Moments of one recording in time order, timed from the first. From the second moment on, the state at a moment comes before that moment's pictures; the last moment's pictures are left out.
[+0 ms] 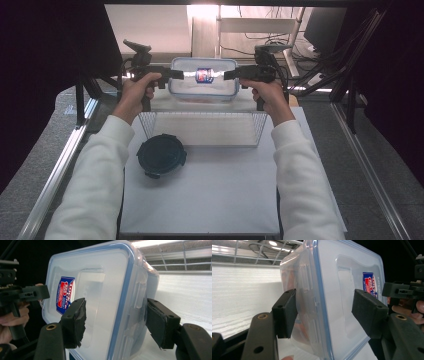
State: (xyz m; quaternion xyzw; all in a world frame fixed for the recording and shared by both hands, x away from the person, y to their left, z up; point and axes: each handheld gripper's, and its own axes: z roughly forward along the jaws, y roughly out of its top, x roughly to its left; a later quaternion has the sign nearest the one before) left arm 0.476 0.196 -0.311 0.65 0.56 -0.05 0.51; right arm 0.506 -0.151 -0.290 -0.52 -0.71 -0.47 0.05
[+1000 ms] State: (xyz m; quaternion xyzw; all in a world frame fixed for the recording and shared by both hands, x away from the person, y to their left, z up) left arm 0.475 0.187 -0.311 0.65 0.55 0.03 0.52; right arm 0.496 -0.134 -0.285 -0.56 -0.69 -0.46 -0.04
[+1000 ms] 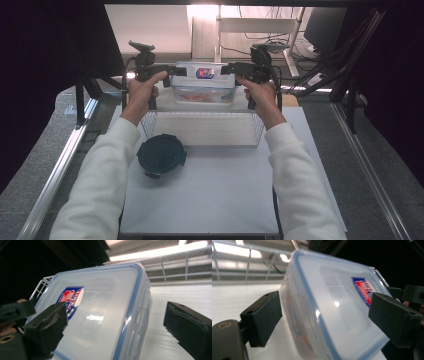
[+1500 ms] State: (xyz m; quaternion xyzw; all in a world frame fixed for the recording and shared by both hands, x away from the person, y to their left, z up) left arm 0.378 0.185 -0.312 0.72 0.47 0.14 0.50; right arm 0.420 -0.167 -0.282 -0.45 -0.75 -0.48 -0.12
